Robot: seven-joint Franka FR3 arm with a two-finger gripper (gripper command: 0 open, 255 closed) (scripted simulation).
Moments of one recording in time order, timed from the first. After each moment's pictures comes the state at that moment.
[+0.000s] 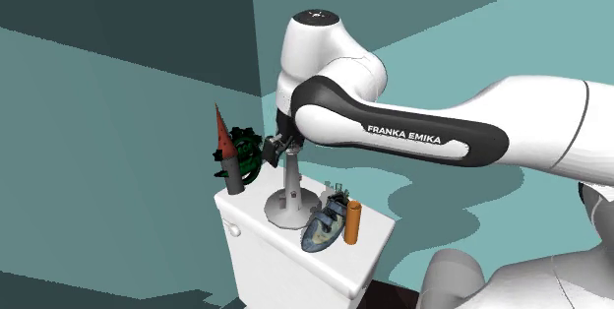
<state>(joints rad) -0.23 -0.69 -0.05 -2.22 -0.23 1.88 0.13</state>
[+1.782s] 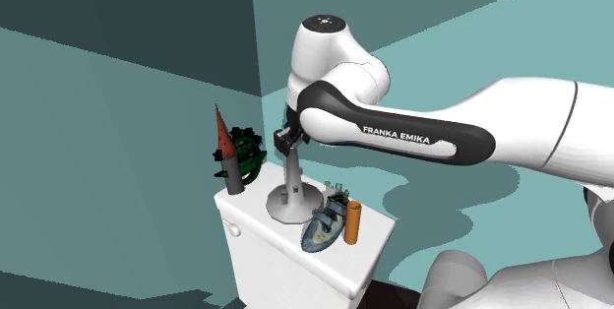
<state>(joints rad) -0.30 -0.68 -0.07 -2.24 -0.28 1.95 0.21</state>
